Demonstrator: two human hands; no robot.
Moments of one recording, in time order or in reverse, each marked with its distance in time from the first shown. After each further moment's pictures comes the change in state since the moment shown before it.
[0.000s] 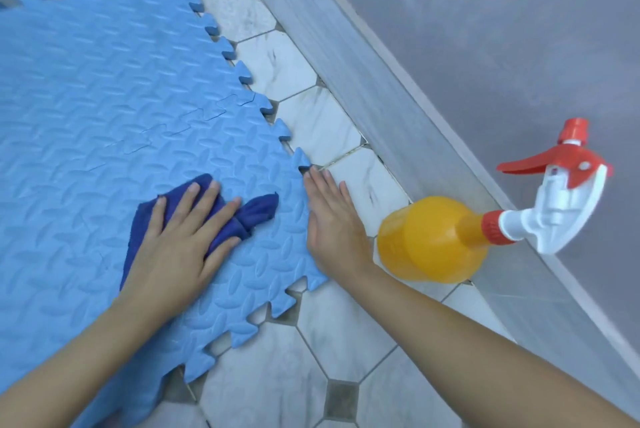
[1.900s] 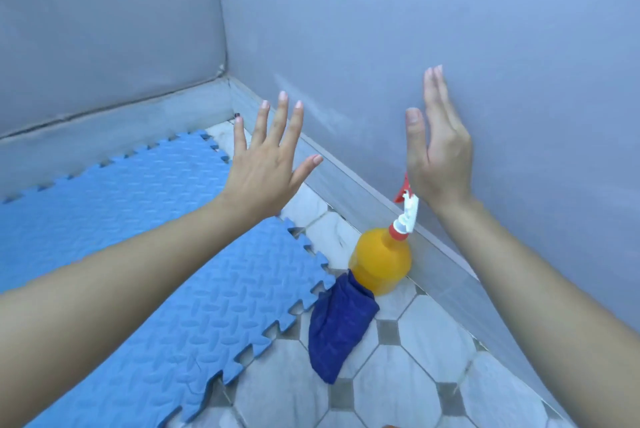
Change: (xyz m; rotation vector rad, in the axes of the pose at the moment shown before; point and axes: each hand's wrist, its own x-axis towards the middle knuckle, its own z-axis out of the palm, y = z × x) left_hand 0.058 0.124 -0.219 0.111 0.467 0.172; right_hand -0.024 -0.034 -0.296 0.048 0.819 -0.077
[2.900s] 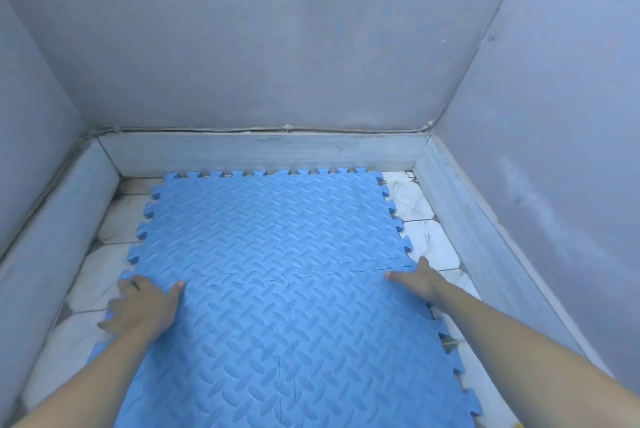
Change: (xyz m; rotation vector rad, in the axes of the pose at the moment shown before) left_hand -0.294 -0.292 0.079 -0.057 -0.373 -1.649; right_hand -0.043 -0.039 0.323 -0.022 -1.297 0.654
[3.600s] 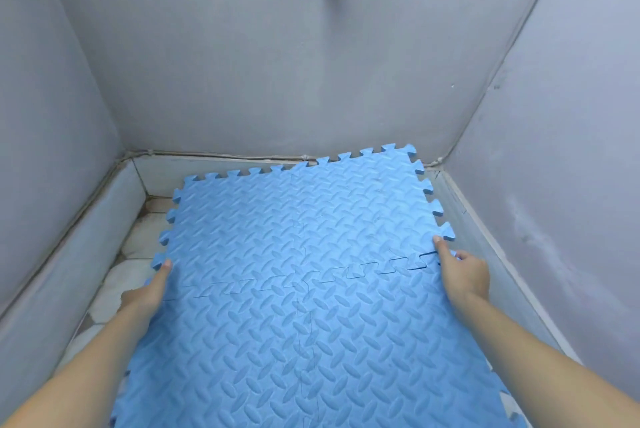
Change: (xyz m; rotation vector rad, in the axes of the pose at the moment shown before) left_hand 0.030 -0.011 -0.043 -0.849 -0.185 -0.353; right_hand -0.030 -0.037 -0.047 0.410 0.579 -0.161
